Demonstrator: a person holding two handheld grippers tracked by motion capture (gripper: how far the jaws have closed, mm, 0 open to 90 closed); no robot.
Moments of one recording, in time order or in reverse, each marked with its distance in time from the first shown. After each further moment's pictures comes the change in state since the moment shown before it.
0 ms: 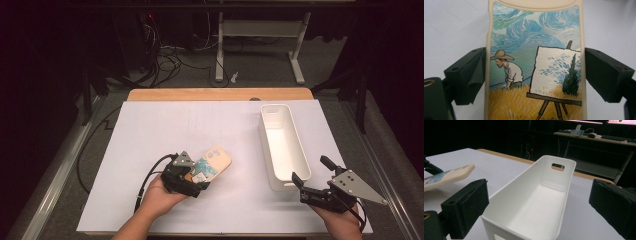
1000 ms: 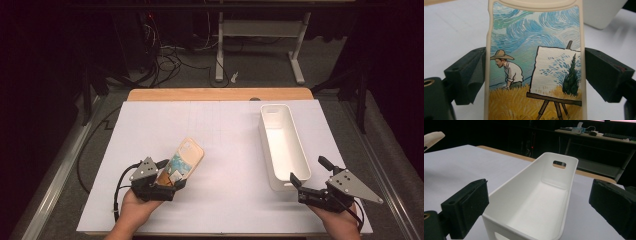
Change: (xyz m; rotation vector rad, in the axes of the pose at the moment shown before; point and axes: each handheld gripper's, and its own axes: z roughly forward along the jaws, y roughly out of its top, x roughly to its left) left arm 0.012 -0.051 -0.049 -0.315 0.041 -0.041; right arm 0.001 -0.003 0.004 0.017 0.004 -0.010
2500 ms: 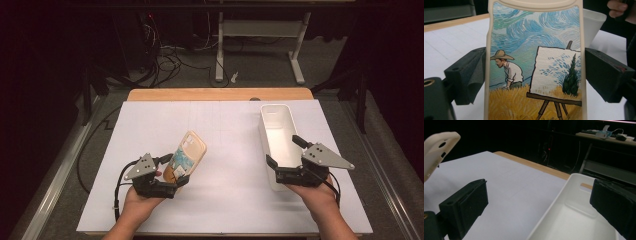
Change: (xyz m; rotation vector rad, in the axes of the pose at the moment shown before) left arm -0.001 0.015 0.001 -0.119 -0.088 0.027; right arm 0.023 0.053 0.055 0.007 0.142 -0.021
